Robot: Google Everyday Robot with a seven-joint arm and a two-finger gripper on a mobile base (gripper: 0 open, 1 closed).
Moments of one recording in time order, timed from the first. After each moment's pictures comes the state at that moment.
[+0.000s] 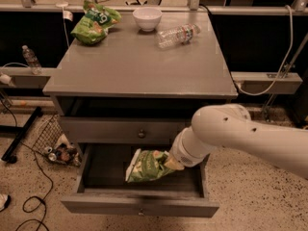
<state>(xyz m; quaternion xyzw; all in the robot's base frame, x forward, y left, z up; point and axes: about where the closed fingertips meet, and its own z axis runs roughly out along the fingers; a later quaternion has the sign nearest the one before) 0.478 -0.053 0.647 -0.57 0.79 0.10 0.19</state>
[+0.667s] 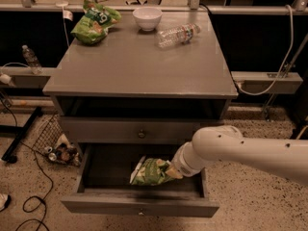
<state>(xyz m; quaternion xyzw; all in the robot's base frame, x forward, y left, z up) 0.493 -0.062 0.563 -0.53 0.82 0.12 0.20</state>
